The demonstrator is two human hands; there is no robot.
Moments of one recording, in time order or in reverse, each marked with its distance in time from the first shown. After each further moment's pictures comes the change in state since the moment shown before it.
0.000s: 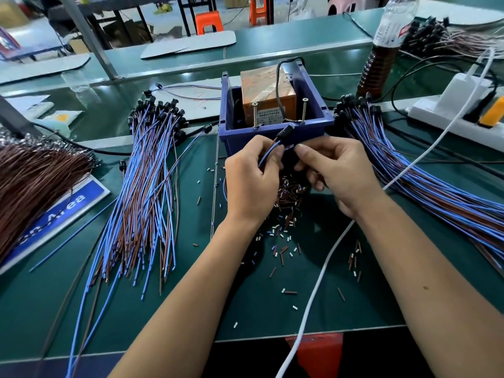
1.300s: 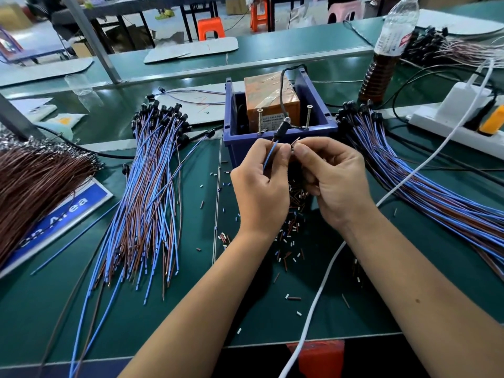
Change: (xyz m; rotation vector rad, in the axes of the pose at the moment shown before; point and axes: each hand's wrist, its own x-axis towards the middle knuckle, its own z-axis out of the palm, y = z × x) left_hand -0.011 0.016 0.007 -0.220 0.151 -0.076; right_hand -0.014 -0.010 0.029 0.307 0.076 -0.059
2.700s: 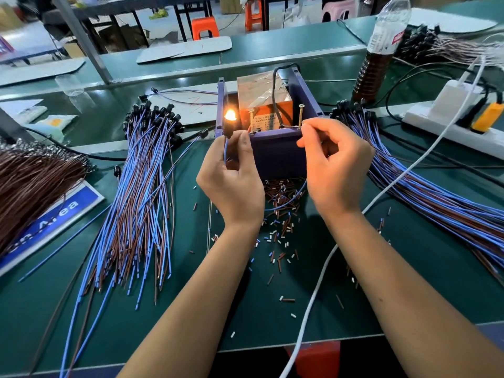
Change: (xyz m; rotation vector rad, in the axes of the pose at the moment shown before) left_hand 0.015 0.002 -0.004 0.101 0.375 -0.040; right_hand 0.011 -0.007 0.007 -0.749 0.342 -0.596
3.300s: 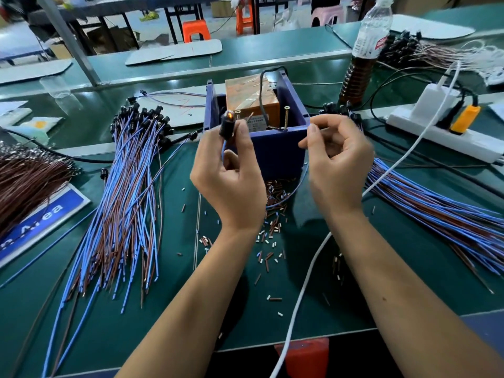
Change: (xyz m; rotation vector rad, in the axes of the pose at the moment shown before) left_hand -0.007 0.008 0.010 -0.144 0.009 0.170; right_hand 0.003 0.005 -0.017 0.091 0.031 0.099
